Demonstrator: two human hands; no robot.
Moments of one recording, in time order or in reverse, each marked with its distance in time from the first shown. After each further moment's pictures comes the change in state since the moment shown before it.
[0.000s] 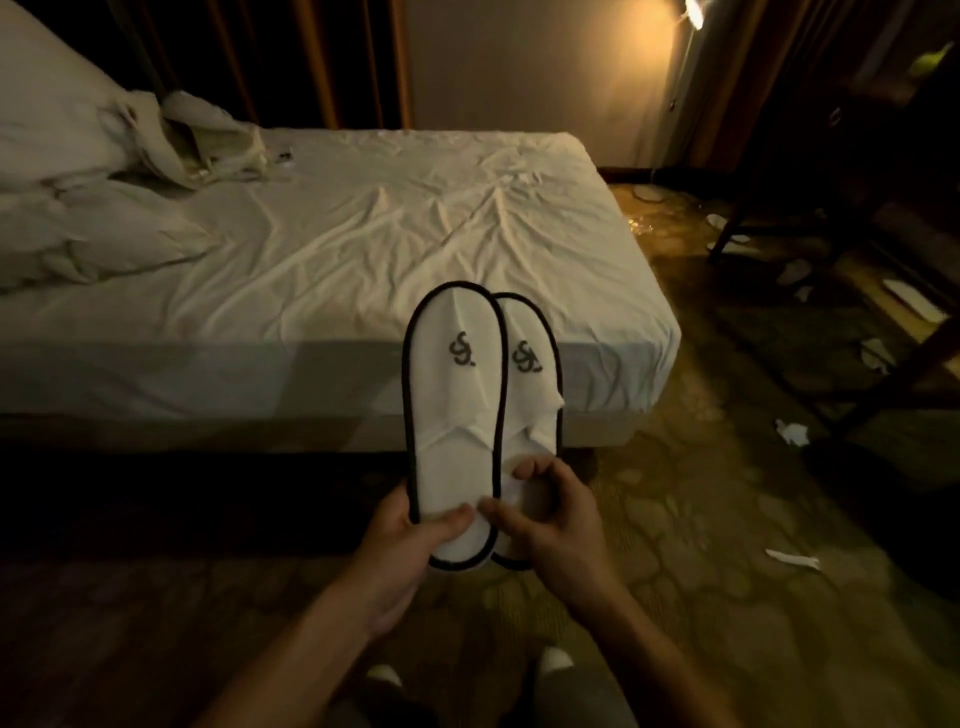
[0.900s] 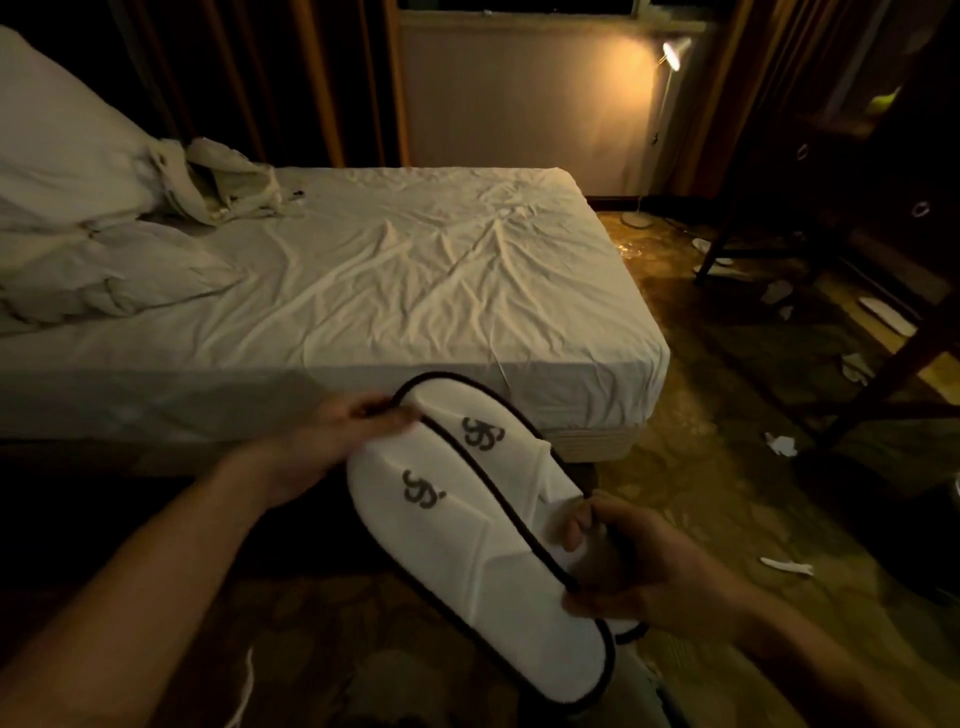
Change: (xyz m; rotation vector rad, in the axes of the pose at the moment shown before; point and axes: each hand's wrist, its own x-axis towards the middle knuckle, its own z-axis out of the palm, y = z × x) left_hand -0.035 0.146 -0.058 0.442 -0.156 0.147; right_hand -0.056 -0.084 -0.070 -0.507 -0.518 -0.013
